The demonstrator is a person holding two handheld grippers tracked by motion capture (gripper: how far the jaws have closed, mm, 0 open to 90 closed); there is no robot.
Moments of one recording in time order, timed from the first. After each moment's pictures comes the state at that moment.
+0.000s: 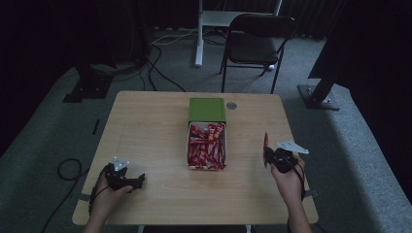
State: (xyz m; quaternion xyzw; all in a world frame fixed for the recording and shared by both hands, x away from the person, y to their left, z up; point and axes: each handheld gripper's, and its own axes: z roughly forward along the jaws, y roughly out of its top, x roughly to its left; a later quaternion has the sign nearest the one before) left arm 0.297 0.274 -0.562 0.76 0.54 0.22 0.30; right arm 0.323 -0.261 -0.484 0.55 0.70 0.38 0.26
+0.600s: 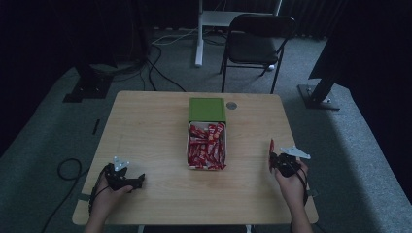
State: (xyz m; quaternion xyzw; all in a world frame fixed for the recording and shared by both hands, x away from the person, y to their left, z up) left arm 0.297 0.274 -0.562 0.76 0.54 0.22 0.30; right arm 0.324 -0.281 -0.516 0.57 0.69 0.36 0.27
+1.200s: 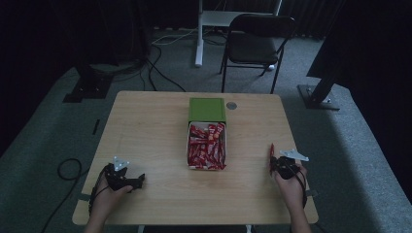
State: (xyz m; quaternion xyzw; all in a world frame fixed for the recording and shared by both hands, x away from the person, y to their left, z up) left arm 0.297 0.274 -0.562 0.76 0.54 0.22 0.30; right arm 0.326 -0.286 -0.536 0.58 0.69 0.34 0.26
